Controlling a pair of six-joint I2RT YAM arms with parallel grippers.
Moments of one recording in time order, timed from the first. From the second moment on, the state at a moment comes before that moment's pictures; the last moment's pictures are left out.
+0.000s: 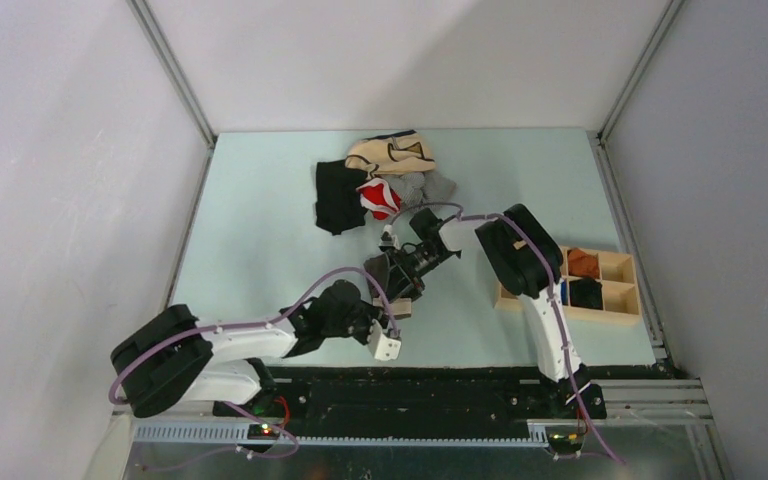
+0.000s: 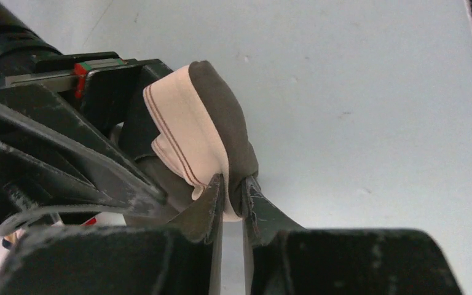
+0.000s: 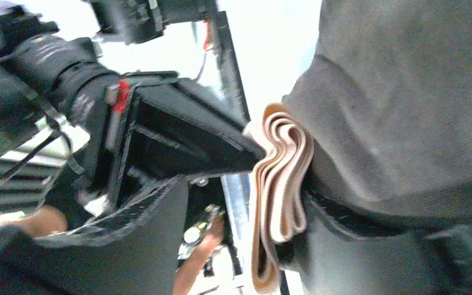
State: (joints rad) left arm -0.92 1.25 0.31 0.27 0.23 1.13; right arm 0.60 2.30 1.36 -0.49 -1.34 0.13
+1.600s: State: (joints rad) left arm -0.62 1.46 0.65 -0.11 0.85 0.57; right arm 0.84 1.48 0.63 0.11 -0.61 -0.73
